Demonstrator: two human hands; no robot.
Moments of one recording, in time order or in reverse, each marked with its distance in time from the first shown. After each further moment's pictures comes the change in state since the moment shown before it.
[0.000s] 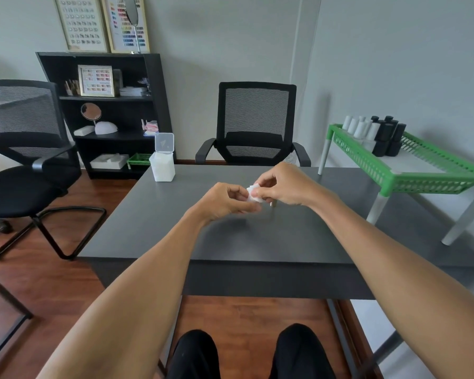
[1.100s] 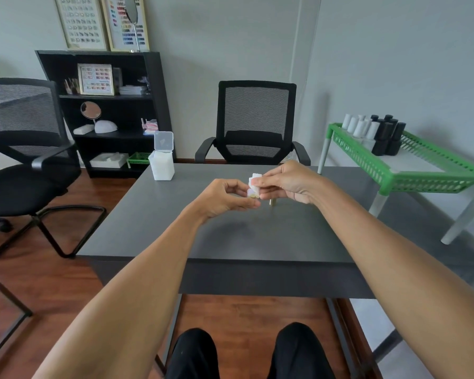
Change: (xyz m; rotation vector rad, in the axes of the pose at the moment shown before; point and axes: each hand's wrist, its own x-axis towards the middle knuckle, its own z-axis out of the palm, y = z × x) left_hand -0.004 0.006 -0.001 -0.092 -0.011 0.048; right_hand 0.007 0.001 -0.006 0.781 -0.057 0.364
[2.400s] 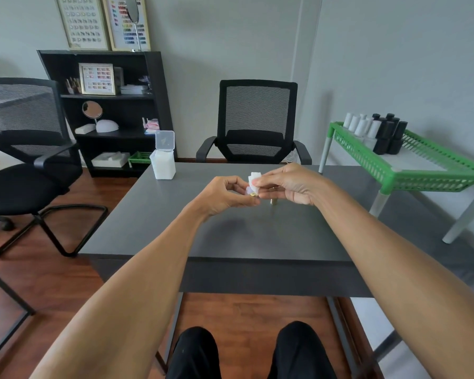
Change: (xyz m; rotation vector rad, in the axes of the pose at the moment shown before) left_hand -0.002 0.004 -0.001 0.047 0.015 0.020; right_hand -0.006 0.001 0.003 0.139 -0.020 0.057
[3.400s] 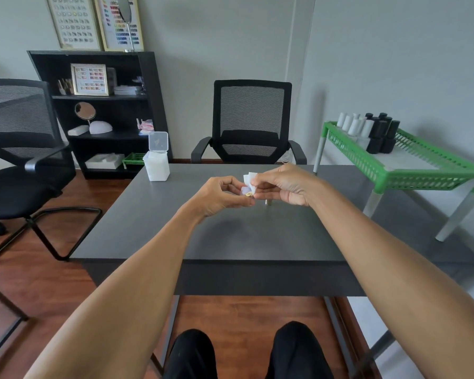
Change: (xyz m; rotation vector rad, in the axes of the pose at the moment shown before) left_hand 0.008 -0.004 0.001 0.009 0.009 -0.012; right_hand 0.000 0.001 0.000 0.041 0.053 0.012
